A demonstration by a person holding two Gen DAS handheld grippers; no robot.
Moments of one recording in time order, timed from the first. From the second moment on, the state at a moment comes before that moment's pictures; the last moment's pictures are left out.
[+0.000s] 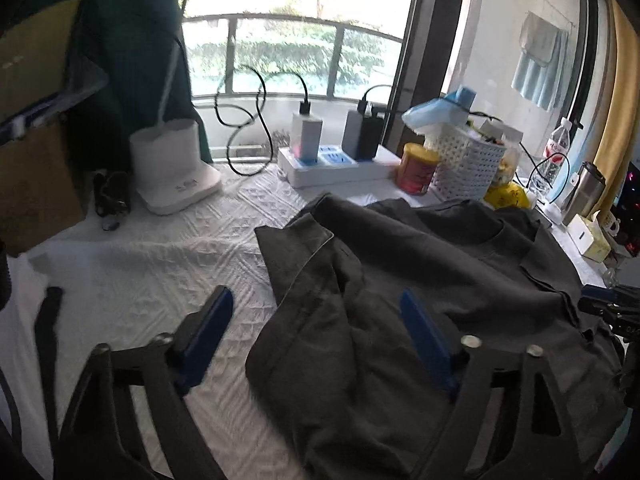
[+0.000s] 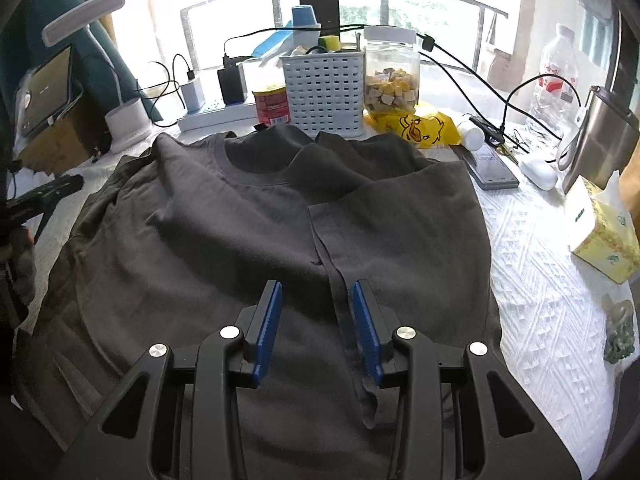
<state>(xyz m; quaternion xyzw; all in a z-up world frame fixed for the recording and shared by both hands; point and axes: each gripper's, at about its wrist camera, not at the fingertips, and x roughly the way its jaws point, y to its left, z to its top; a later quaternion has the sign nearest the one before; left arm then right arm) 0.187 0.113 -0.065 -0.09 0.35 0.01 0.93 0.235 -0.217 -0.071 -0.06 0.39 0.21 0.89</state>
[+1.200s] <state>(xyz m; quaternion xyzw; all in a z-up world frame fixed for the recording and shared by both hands) 0.206 0.038 -0.058 0.01 0.33 -0.04 0.94 0.233 -0.272 -0.076 -0.01 0.38 0.21 0.90</state>
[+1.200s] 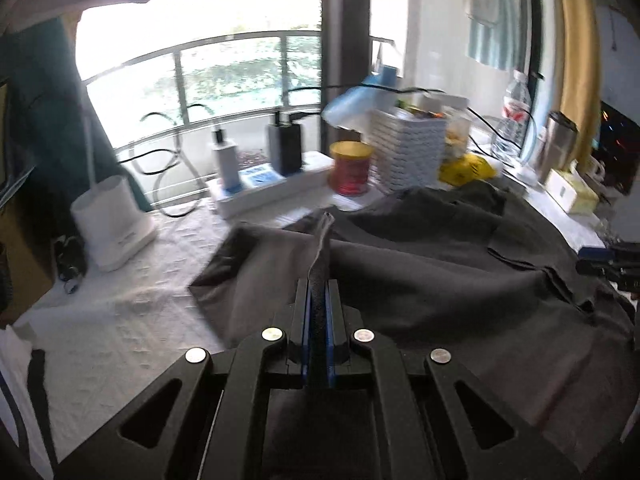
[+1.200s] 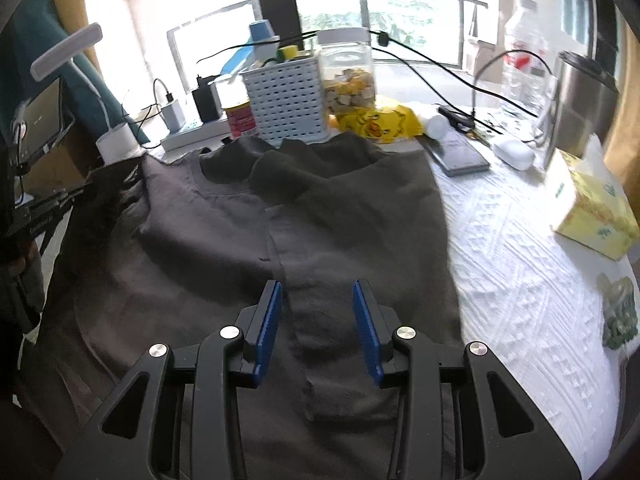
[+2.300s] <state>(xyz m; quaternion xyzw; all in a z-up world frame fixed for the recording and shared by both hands) 0.163 0.043 -0.091 -0.06 0.42 -0.06 0.91 0.213 -0.291 -0.077 0.01 0.36 0.21 0.91</state>
